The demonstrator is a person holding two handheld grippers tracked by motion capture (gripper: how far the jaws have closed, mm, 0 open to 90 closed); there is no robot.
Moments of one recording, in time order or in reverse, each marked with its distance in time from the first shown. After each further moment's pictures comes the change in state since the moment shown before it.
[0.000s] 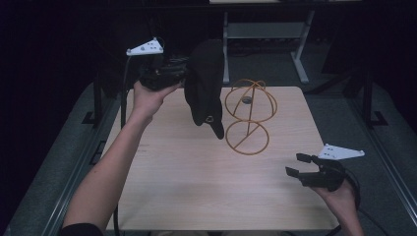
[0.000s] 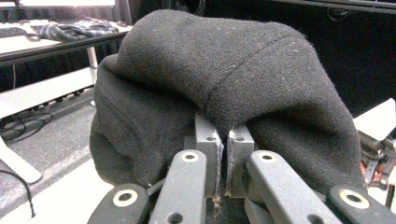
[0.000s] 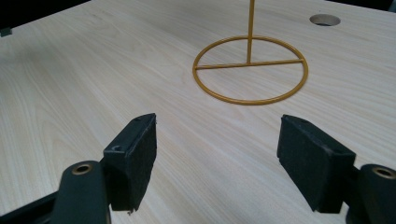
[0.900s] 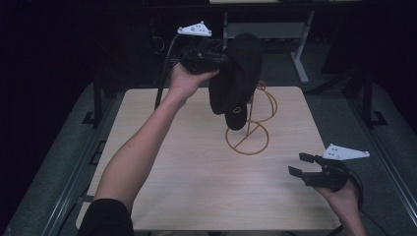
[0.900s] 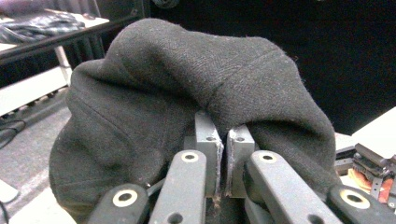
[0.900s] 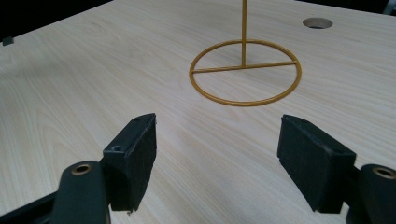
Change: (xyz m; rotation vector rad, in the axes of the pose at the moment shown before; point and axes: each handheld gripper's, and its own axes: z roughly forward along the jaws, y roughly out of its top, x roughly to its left) left arm -0.020 0.040 0.089 0.090 -0.093 0.052; right arm -0.004 -0.003 -0.006 -0.024 -0.001 0.018
